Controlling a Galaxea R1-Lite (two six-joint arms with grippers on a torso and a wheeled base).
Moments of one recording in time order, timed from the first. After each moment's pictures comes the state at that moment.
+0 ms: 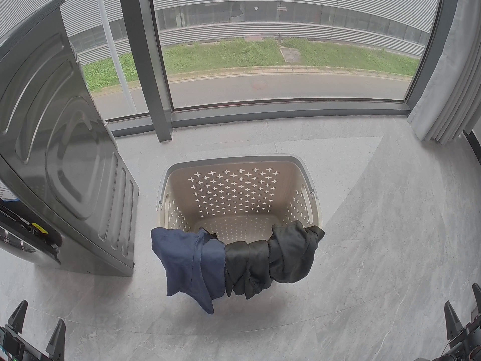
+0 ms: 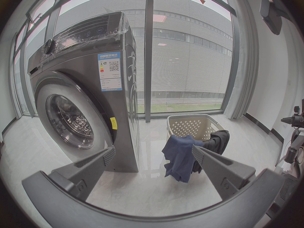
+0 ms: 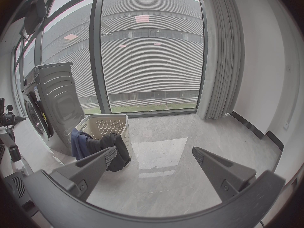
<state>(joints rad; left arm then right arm) 0.00 0.02 -0.02 0.01 -0.01 -0.03 0.00 0.02 -0.02 0.00 0.01 0.00</state>
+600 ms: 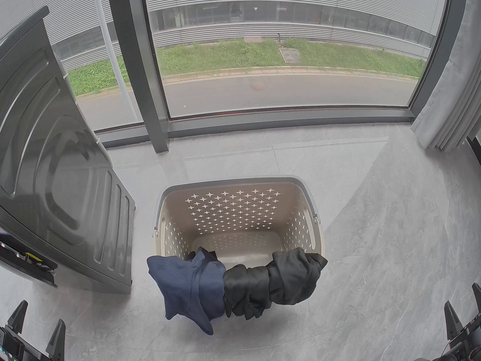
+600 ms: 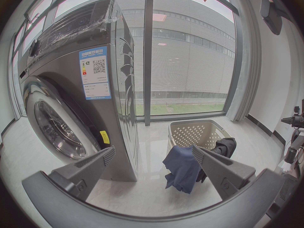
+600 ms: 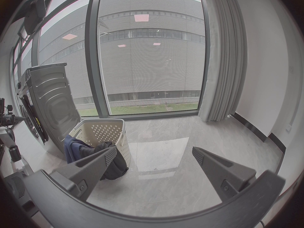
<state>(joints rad) 0.00 0.02 -0.02 0.01 -0.01 -0.03 0.00 0.02 -0.02 0.00 0.01 0.00</state>
